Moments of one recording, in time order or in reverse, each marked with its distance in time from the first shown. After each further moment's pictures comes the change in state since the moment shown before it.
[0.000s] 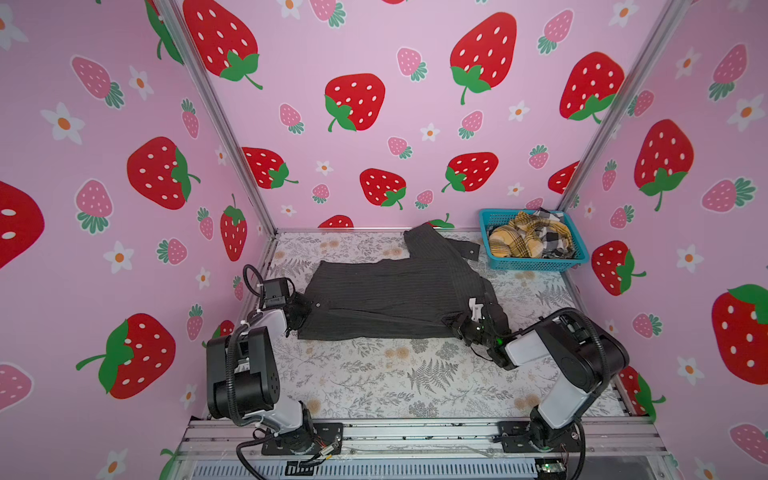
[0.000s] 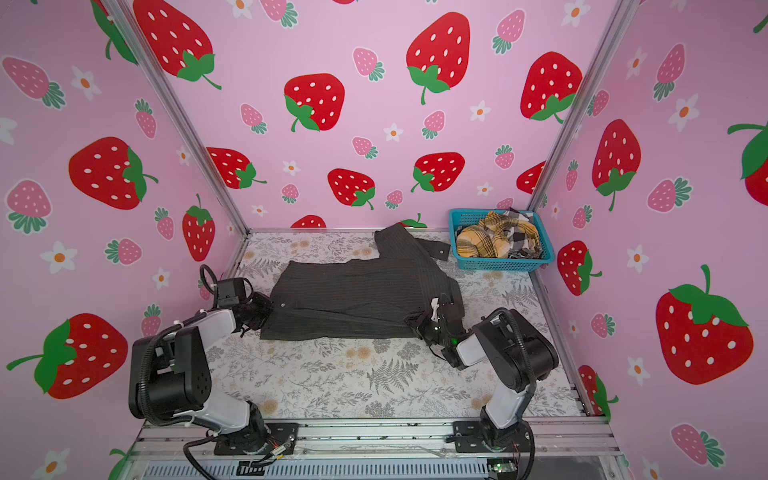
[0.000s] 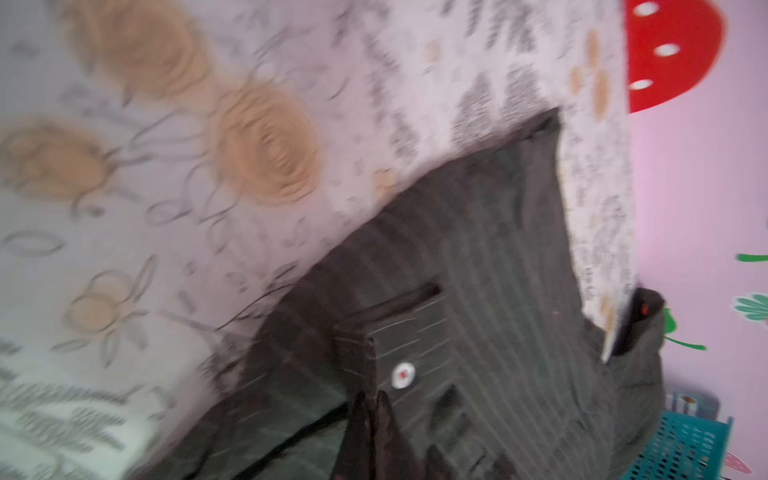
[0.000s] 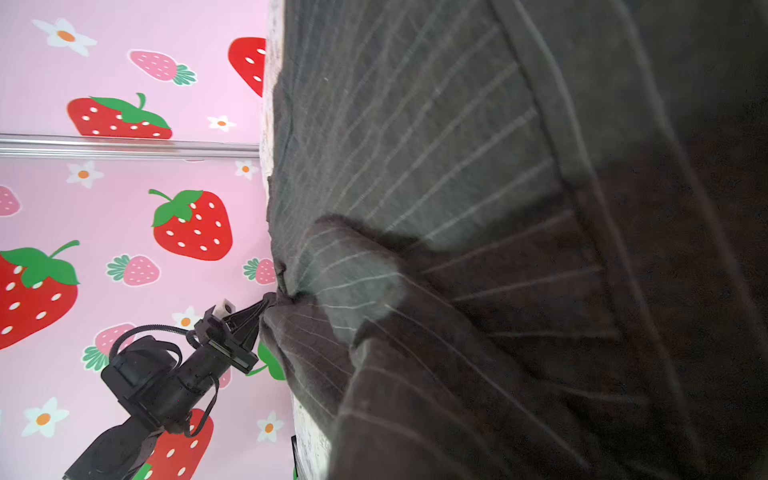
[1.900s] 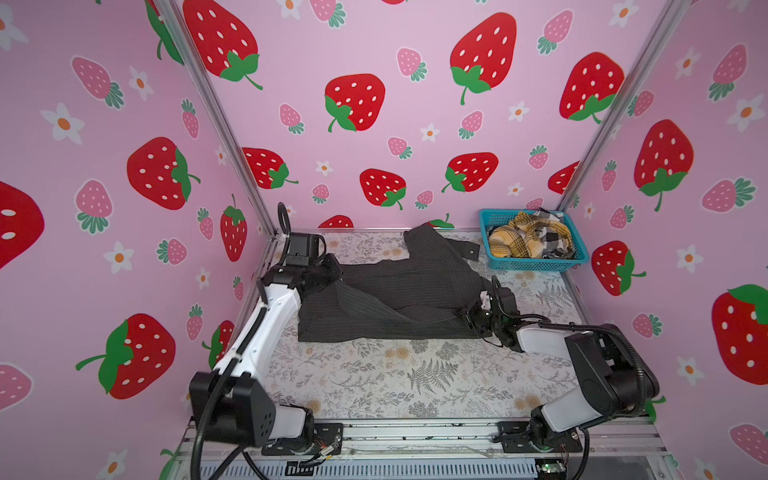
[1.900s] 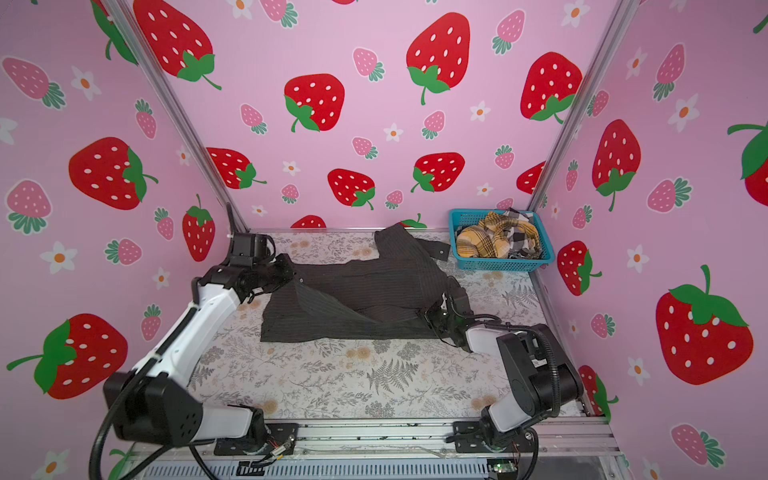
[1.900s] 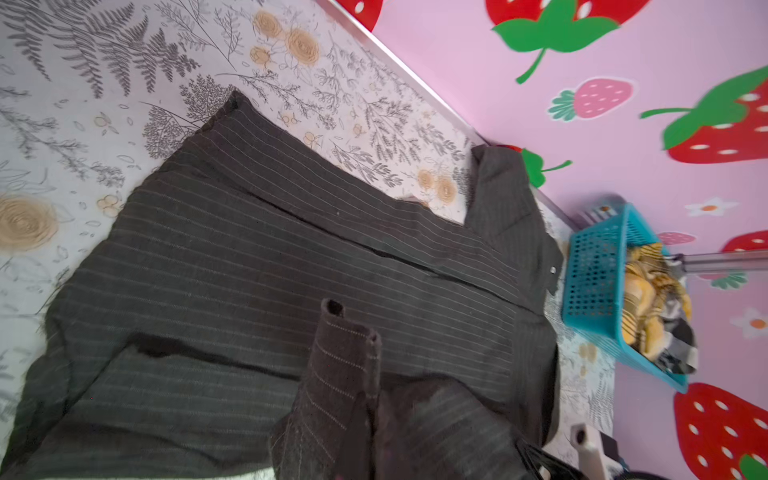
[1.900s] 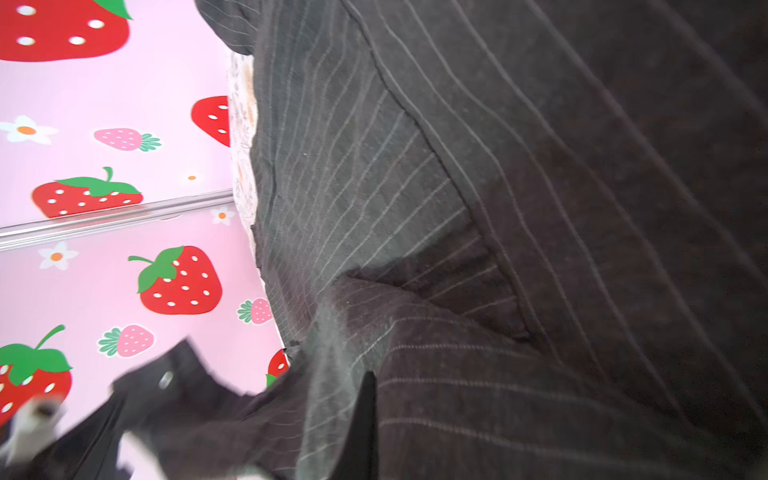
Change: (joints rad) left arm -0.363 -0.059 0.601 -0.521 -0.087 0.208; right arm -0.112 -0.186 0.173 -0.500 -0.031 0.015
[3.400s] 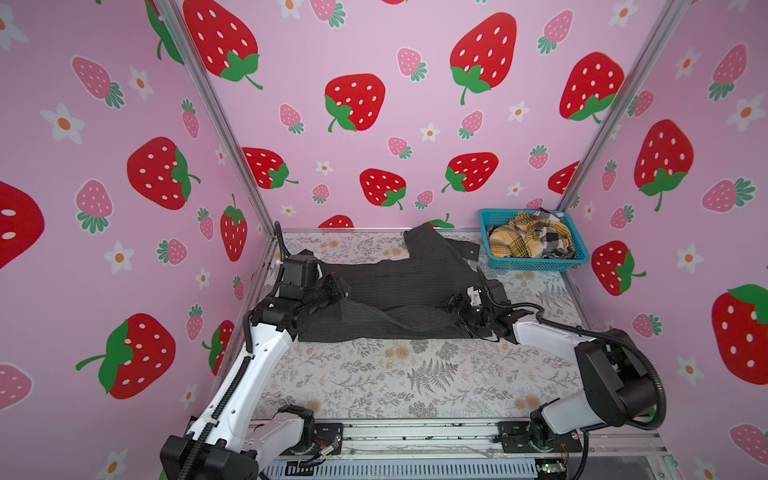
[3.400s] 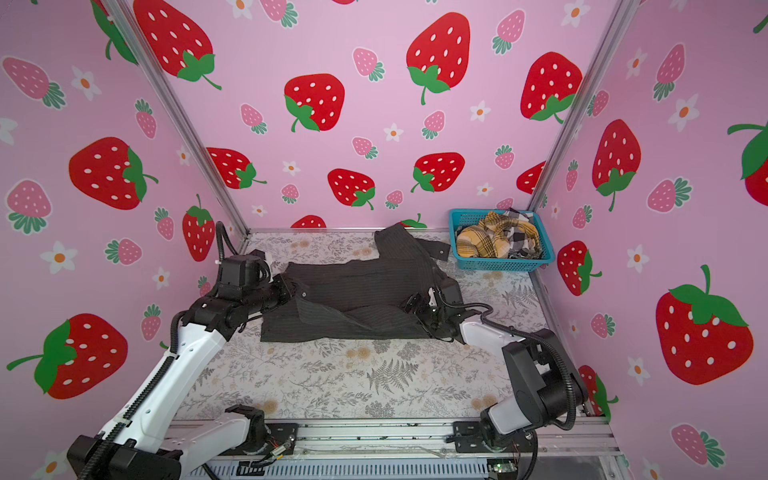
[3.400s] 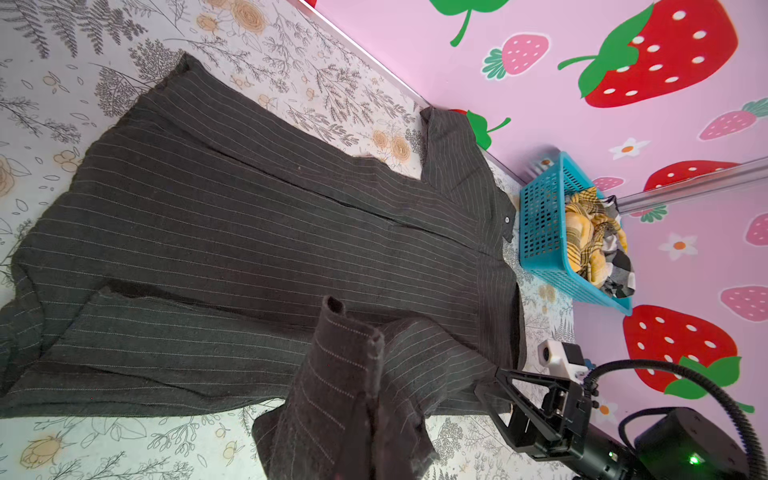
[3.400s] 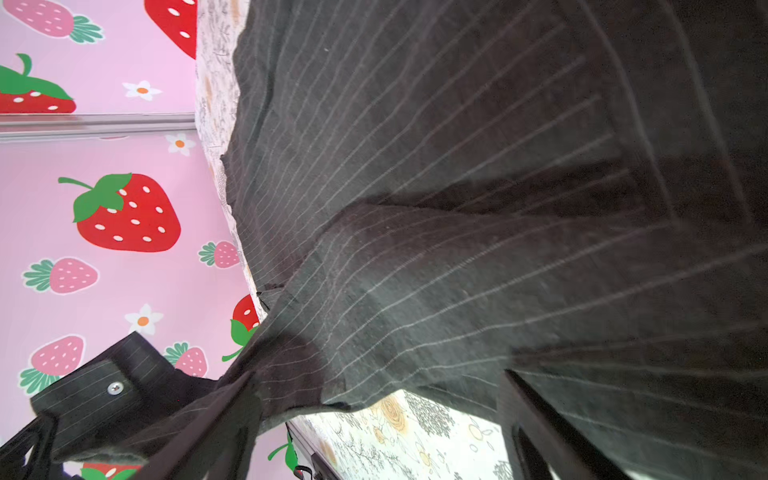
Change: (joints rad) left arm -0.092 -0.398 -0.256 -0.022 0.027 -0.009; right arm 0.100 -0.069 0.130 -0.330 -0.012 -0.118
